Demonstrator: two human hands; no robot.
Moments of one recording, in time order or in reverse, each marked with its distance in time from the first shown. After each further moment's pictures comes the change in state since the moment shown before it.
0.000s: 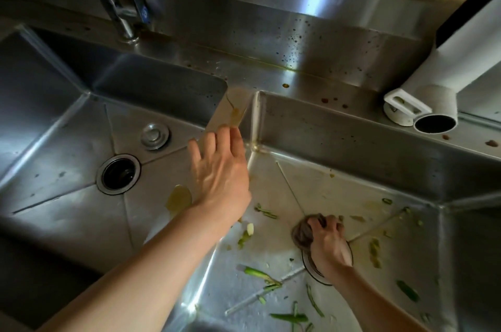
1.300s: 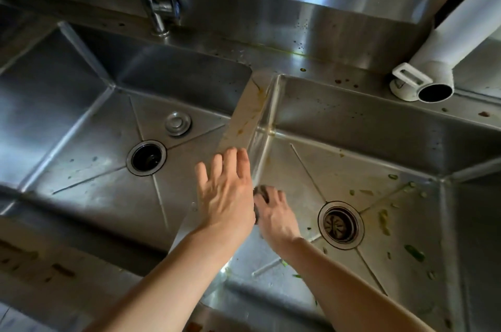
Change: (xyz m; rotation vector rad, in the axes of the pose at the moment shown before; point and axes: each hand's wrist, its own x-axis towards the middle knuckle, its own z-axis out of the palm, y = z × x) left_hand -0.090 -0.039 0.021 -0.038 0.145 -0.026; right_hand -0.063 -0.124 0.017 0.078 0.170 -0.489
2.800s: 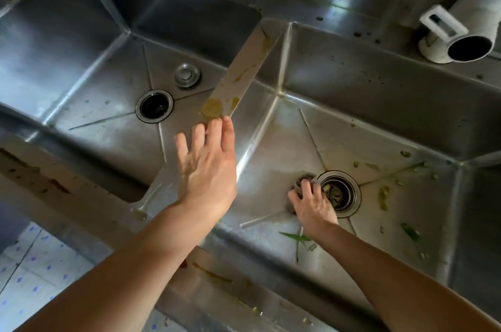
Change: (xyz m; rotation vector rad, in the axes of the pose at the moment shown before) left_hand -0.042 0.013 0.000 0.148 -0.115 -0.114; right_hand -0.052 0.098 0.021 -0.385 -0.209 -0.052
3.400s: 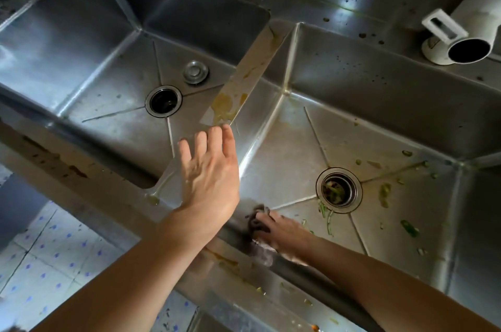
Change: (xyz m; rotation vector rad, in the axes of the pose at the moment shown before) left_hand -0.024 -0.004 -0.003 0.017 -0.023 -0.022; right_hand -0.036 -0.044 0.012 0.135 -0.151 -0.548
